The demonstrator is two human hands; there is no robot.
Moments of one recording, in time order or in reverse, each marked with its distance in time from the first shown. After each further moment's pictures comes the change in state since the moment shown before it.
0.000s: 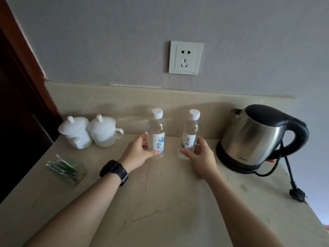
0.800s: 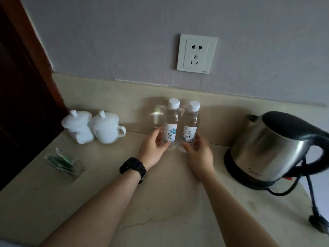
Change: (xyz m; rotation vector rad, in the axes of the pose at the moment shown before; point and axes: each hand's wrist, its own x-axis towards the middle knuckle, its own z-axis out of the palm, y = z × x) left_hand 0.038 -0.008 0.053 -0.043 0.222 0.093; right_hand 0.047 0.017 0.029 -0.028 0.058 -0.087
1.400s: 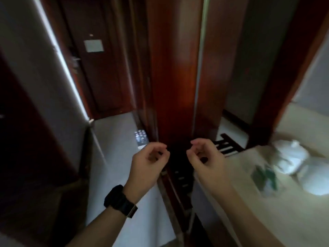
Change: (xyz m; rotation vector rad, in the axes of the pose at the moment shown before) left_hand -0.350 0.045 -0.358 0.183 1.098 -0.142; right_hand -0.279 -0.282 0.244 0.539 -1.013 -0.616
